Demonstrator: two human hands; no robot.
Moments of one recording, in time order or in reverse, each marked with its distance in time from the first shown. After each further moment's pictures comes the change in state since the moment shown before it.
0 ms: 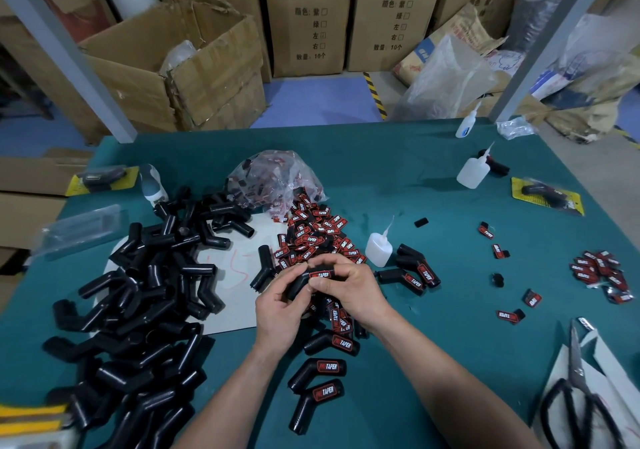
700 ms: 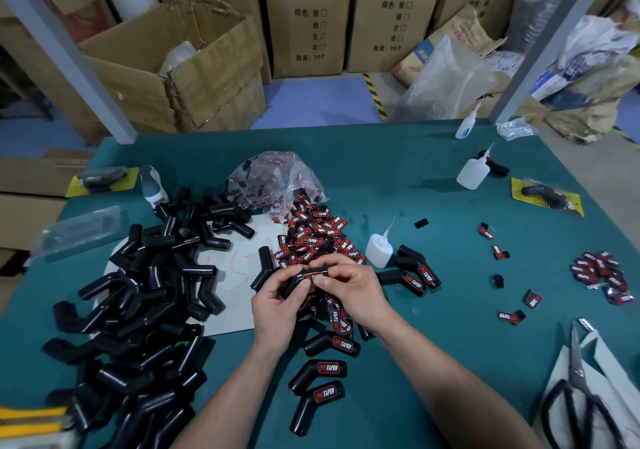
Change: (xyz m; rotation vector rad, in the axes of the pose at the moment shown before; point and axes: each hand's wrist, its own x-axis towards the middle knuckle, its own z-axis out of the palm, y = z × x) left_hand 0.003 -0.005 -0.002 -0.103 0.082 -0.065; right_hand -0.004 -0.008 0.001 -0.035 0.007 -0.116
